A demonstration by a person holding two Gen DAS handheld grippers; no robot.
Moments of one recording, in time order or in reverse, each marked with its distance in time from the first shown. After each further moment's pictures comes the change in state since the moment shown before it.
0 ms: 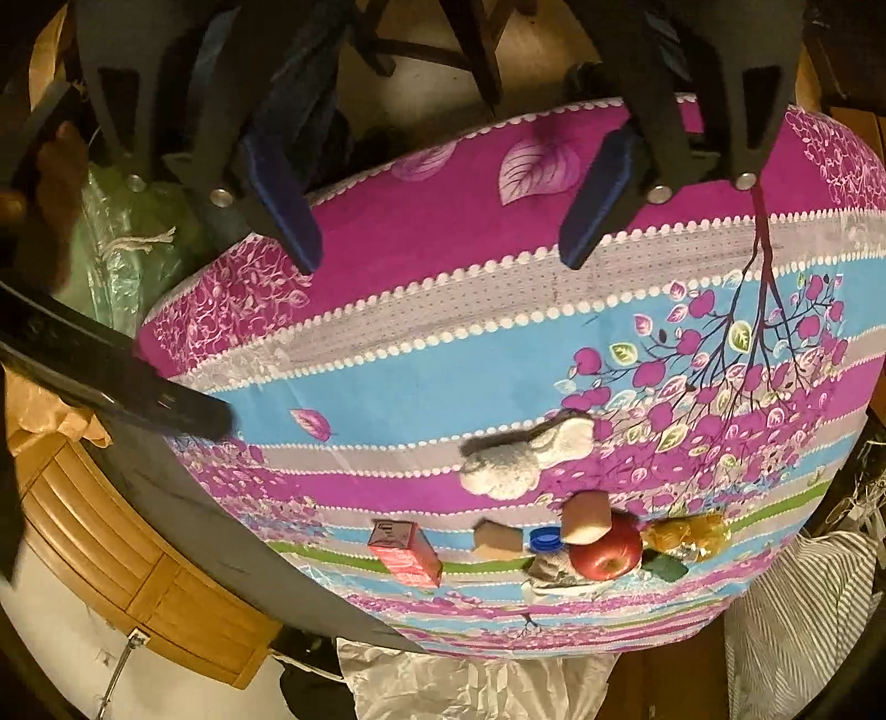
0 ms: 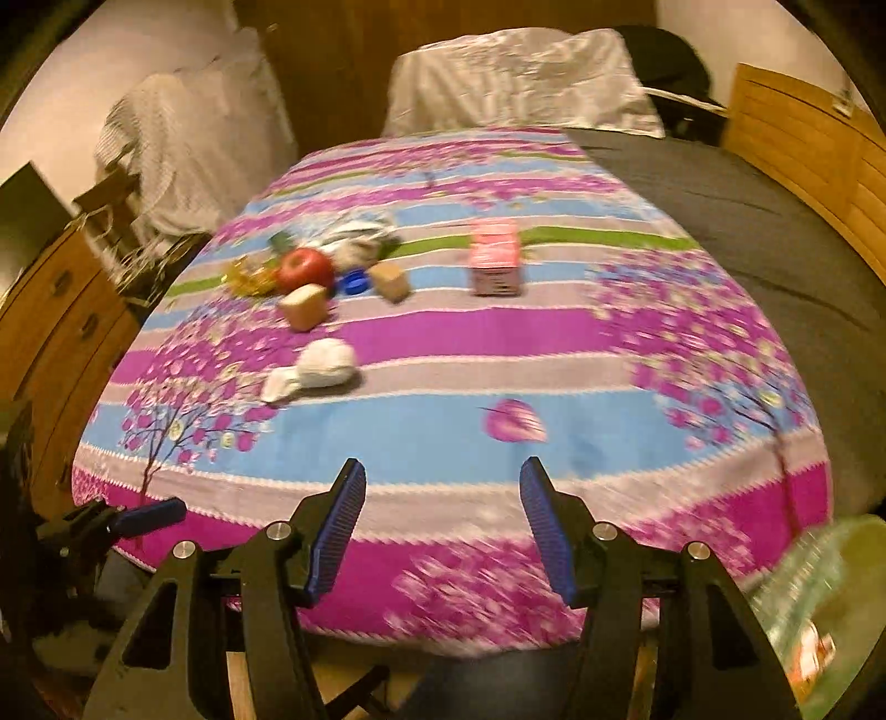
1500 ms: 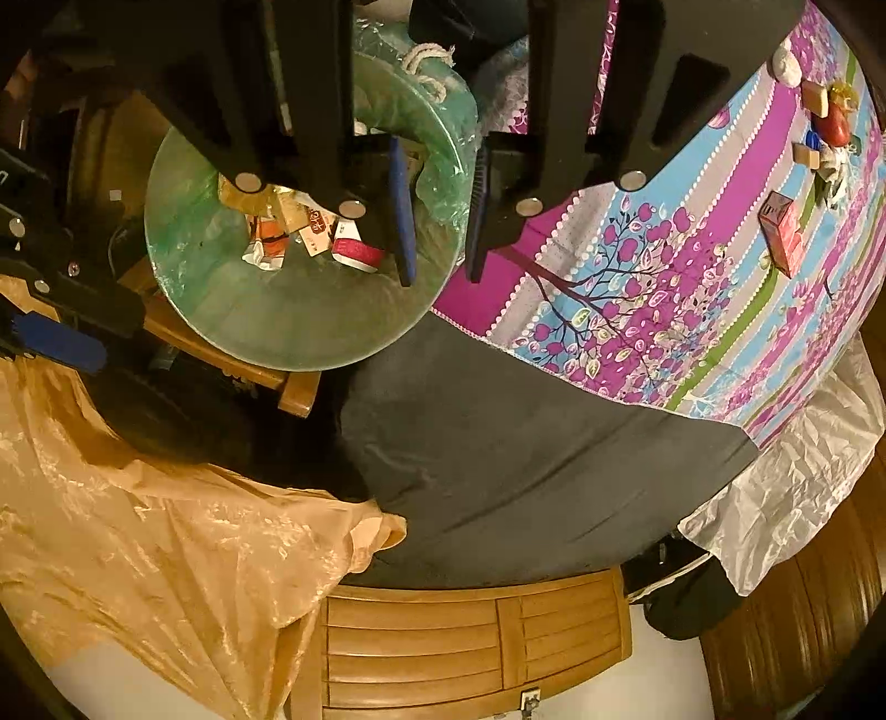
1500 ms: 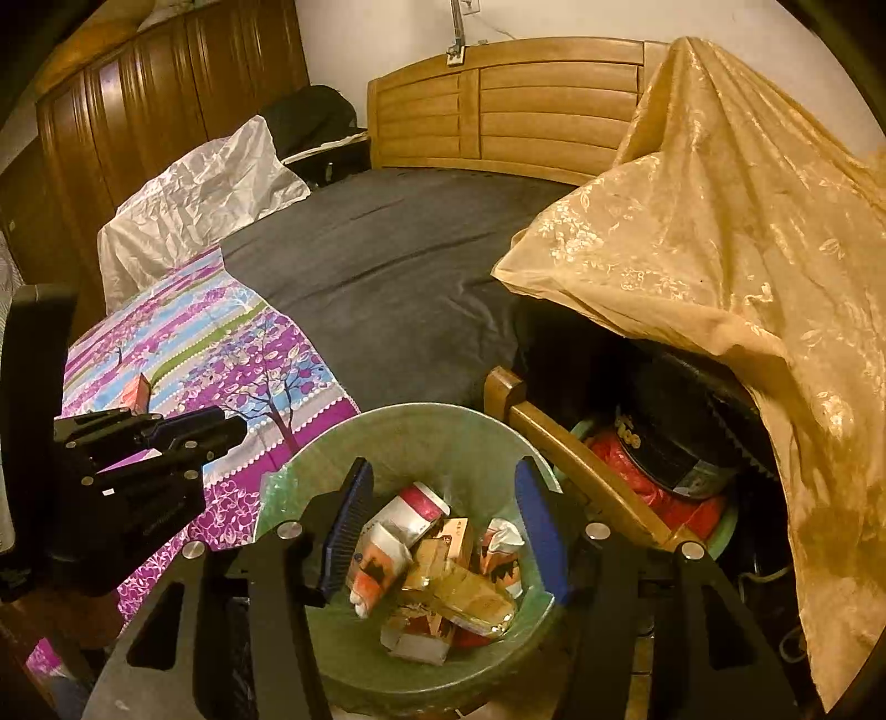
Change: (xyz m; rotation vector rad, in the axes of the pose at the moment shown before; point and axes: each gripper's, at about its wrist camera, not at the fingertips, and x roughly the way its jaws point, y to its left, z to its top) left arm 0.025 -0.410 0.029 0.785 -0.120 -0.218; right arm -0.251 -0.308 -0.179 0.588 -0.221 -0.529
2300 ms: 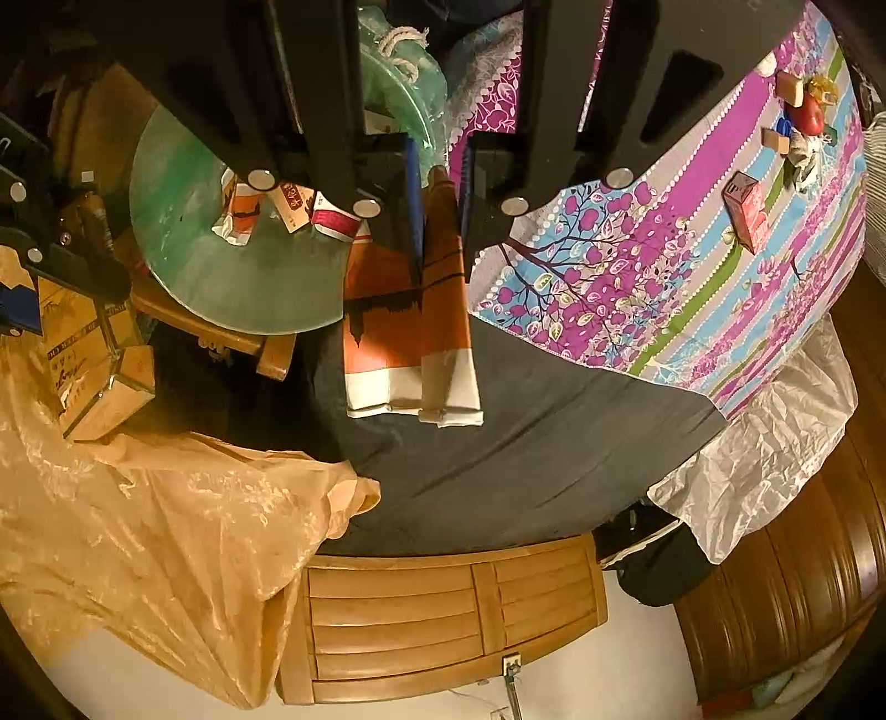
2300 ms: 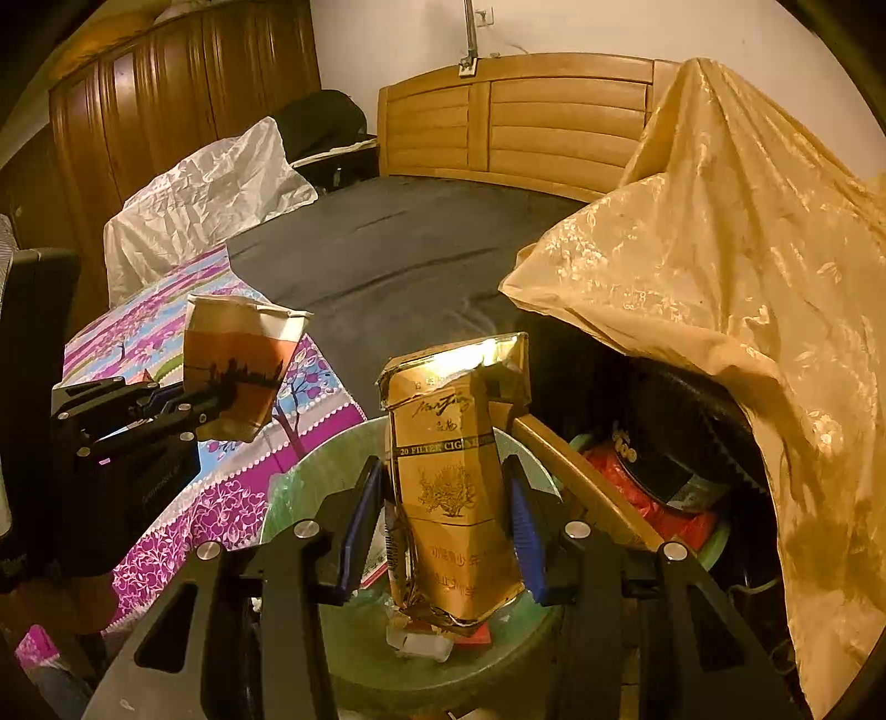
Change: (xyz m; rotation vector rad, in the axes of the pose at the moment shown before) left arm -0.015 -0.003 0.015 0.007 -0.085 0.091; right arm -0.011 0.003 0.002 -0.043 -0.028 -0.009
